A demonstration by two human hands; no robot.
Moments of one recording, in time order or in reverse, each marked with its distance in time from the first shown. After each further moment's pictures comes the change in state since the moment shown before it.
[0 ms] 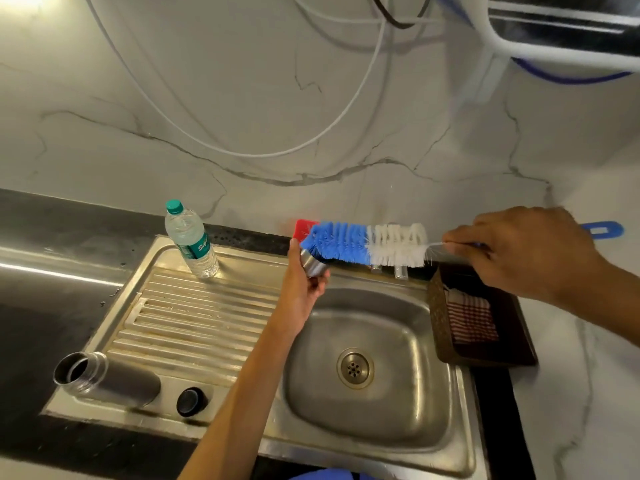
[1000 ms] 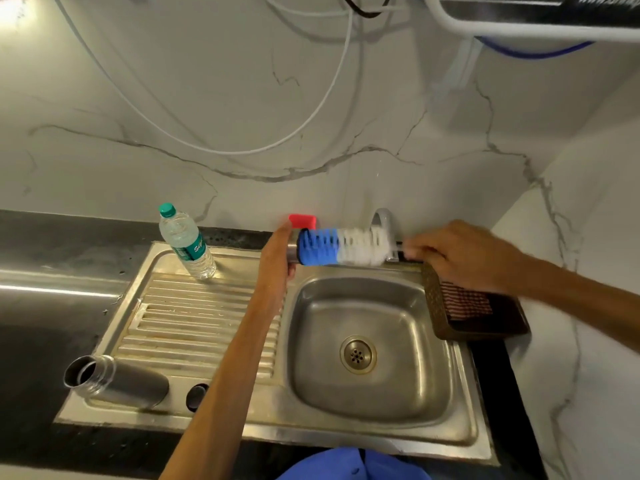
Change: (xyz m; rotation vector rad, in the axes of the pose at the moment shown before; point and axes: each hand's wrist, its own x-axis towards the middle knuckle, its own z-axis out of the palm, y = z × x) left_hand -0.031 0.037 -0.006 0.391 0.072 0.237; right_hand -0.007 -0.013 0.049 0.361 -0.482 0.001
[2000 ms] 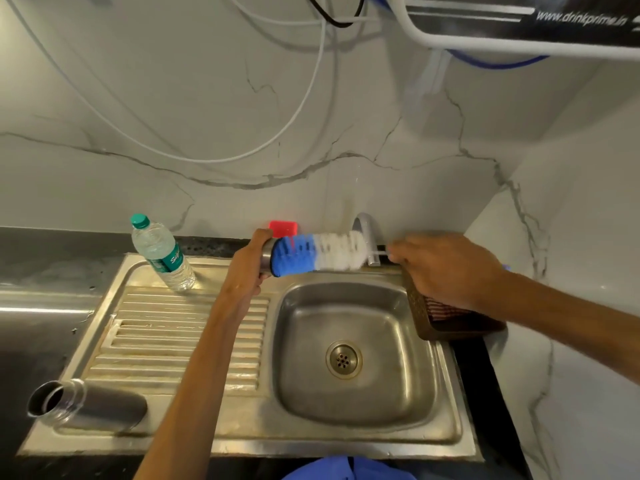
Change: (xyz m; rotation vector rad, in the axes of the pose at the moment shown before) left_hand -0.007 0.032 -0.013 0.273 -0.095 -0.076; right_hand -0.009 -0.011 0.010 -0.182 0.188 -0.052
